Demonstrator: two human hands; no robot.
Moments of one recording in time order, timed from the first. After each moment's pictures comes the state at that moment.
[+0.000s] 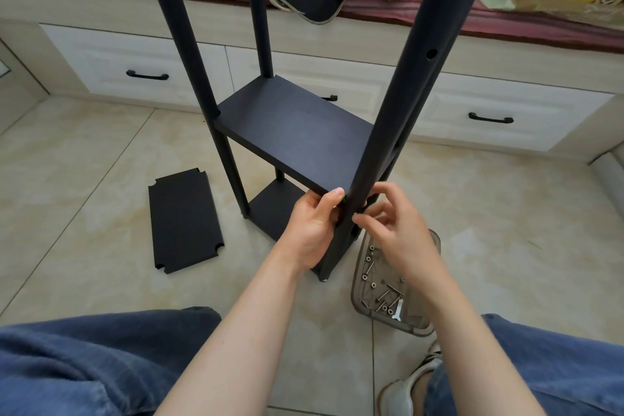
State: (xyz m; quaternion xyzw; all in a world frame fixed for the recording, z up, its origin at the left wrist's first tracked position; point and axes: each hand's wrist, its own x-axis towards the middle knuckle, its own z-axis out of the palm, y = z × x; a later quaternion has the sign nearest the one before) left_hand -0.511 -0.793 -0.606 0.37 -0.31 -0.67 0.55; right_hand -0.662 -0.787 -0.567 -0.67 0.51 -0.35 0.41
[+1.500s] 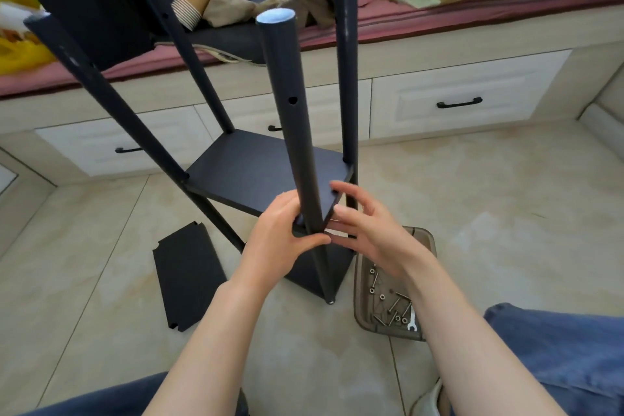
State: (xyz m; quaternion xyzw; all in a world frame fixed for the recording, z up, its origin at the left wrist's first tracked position) left_hand -0.497 -0.798 -0.556 0.54 -0.75 -0.18 0.33; right_hand -0.684 -0.824 -0.588 -0.44 0.36 -0.40 0.72
